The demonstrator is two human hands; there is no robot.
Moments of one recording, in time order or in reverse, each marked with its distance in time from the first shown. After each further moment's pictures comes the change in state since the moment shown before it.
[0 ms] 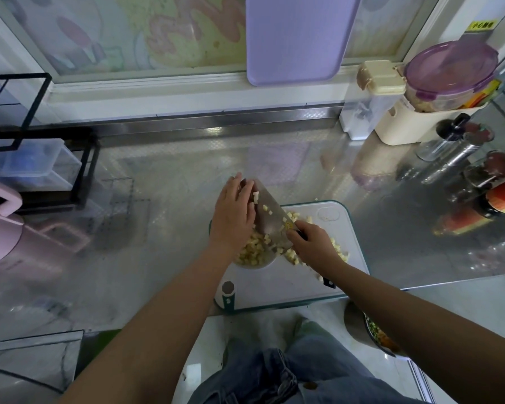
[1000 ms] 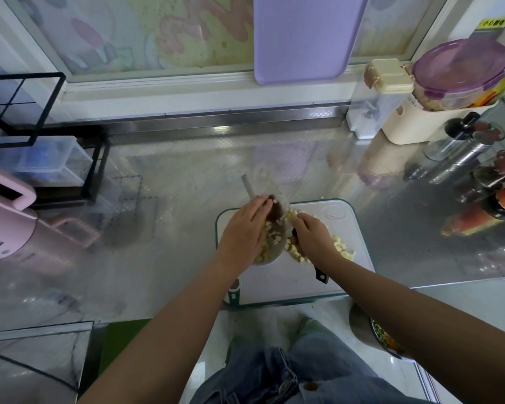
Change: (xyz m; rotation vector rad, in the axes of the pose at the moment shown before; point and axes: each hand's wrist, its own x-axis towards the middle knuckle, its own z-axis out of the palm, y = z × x) left_hand -0.037 -0.001 0.010 0.074 -0.066 0.211; right_hand 0.000 -0.020 0.006 0.130 0.017 0.056
